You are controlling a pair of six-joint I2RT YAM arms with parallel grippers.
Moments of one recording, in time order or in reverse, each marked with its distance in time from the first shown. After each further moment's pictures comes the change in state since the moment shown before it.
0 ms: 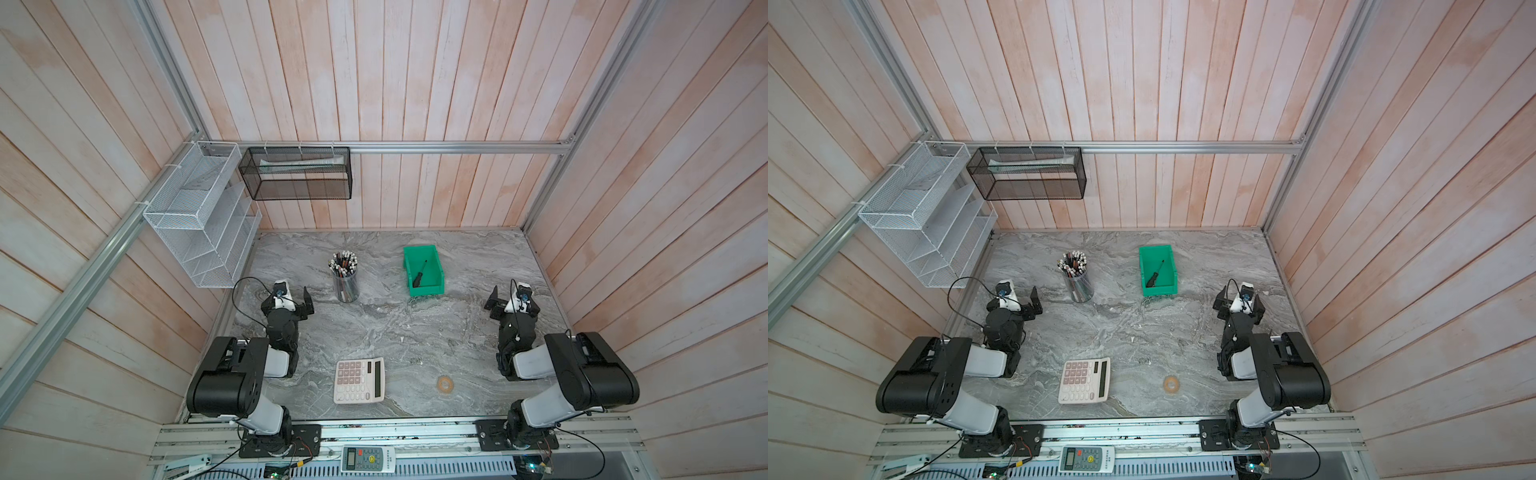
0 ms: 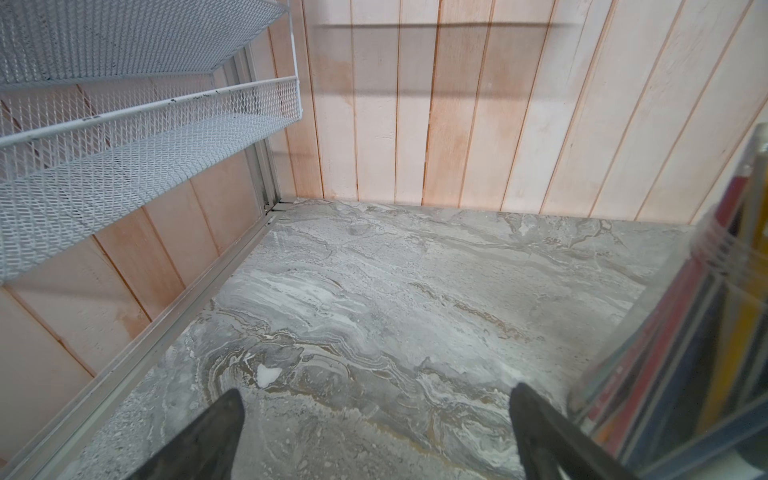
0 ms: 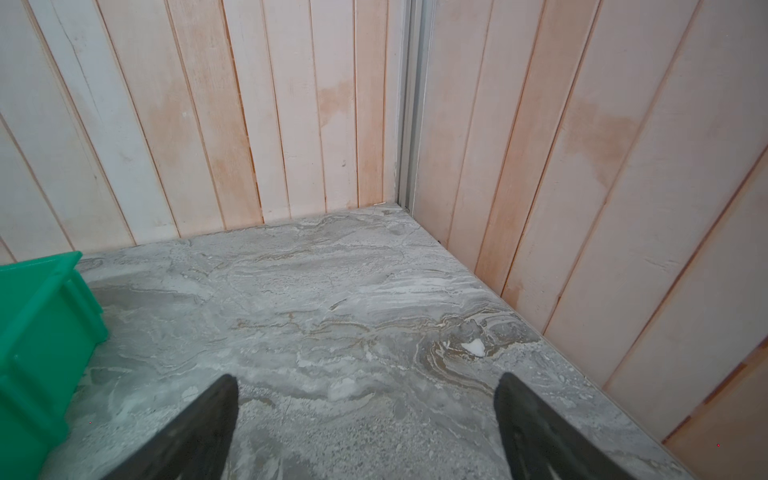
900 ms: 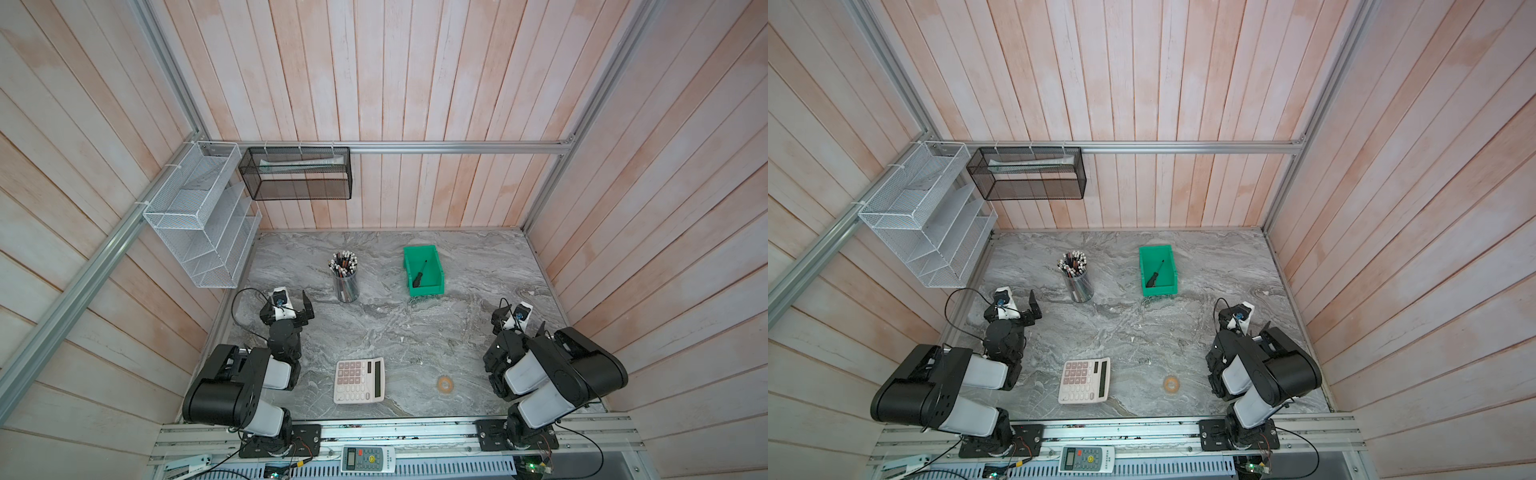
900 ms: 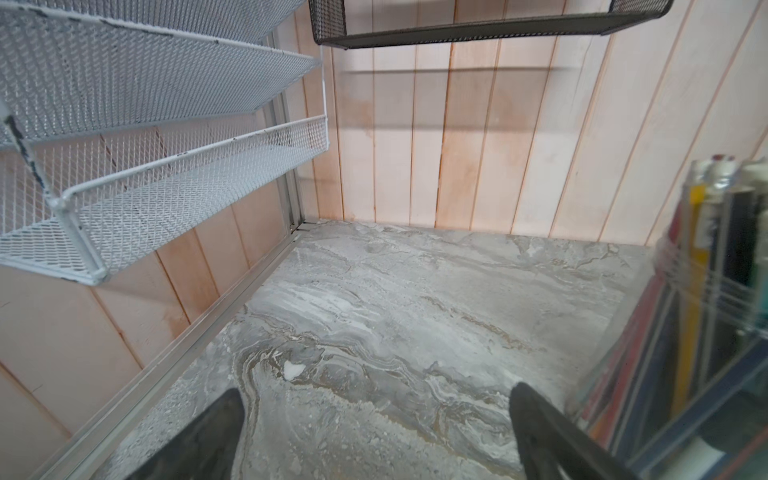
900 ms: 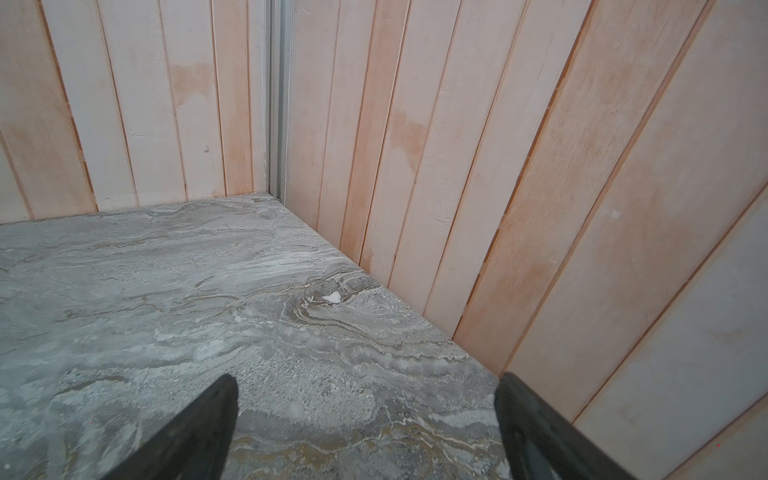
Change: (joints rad) left arm -0.067 -0.018 -0.100 0.179 -0.121 0.030; right arm 0.257 0.052 -0.140 0.246 0.671 -0.162
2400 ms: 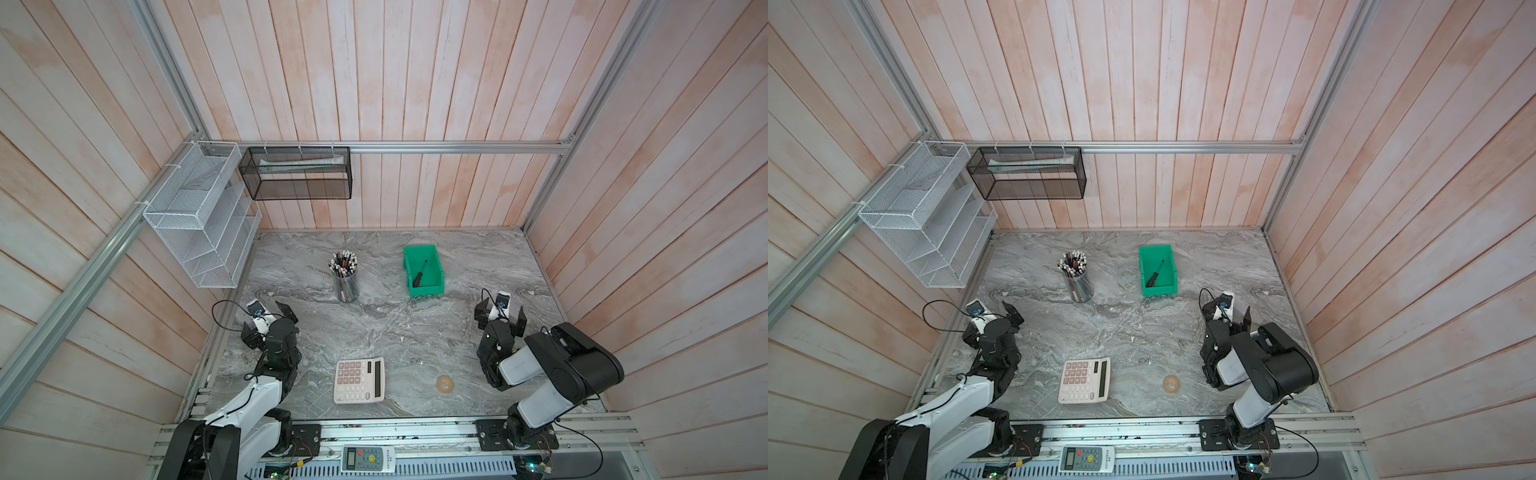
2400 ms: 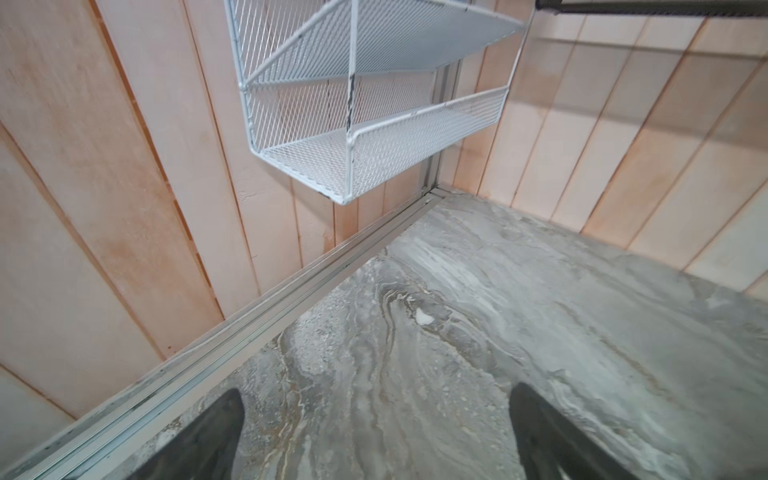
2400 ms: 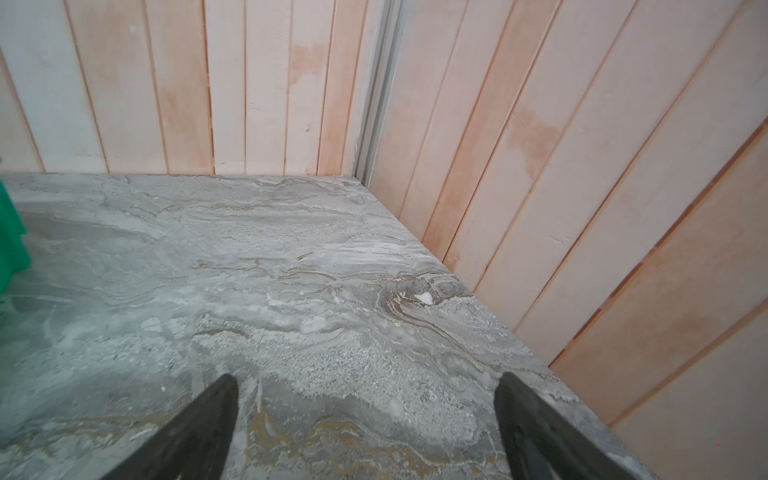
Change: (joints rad) left arm -0.045 -0.475 0.016 -0.740 -0.468 -0.274; right arm 0.049 0.038 0.089 -0.140 -0.189 -0.024
